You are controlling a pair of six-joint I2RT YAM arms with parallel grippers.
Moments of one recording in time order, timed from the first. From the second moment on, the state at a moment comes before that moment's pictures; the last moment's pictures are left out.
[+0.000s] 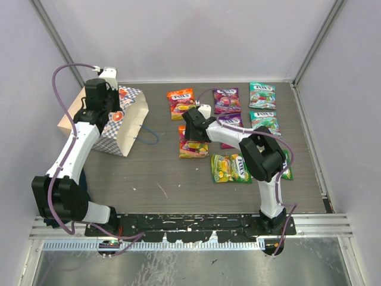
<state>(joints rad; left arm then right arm) -0.08 1.40 1.27 -0.31 -0.08 0.04 0.69 2.02 1.42 -0.40 0.39 0.71</state>
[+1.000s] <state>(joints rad) -0.08 1.40 1.27 -0.31 -0.07 0.04 0.73 2.04 1.46 -0.38 0.36 0.69</state>
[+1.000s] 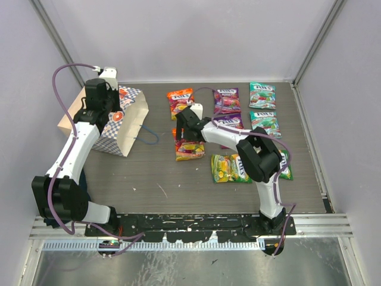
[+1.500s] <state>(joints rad) -0.08 1.39 1.44 -0.38 -0.07 0.02 0.78 1.88 1.59 -0.27 0.20 0.53</state>
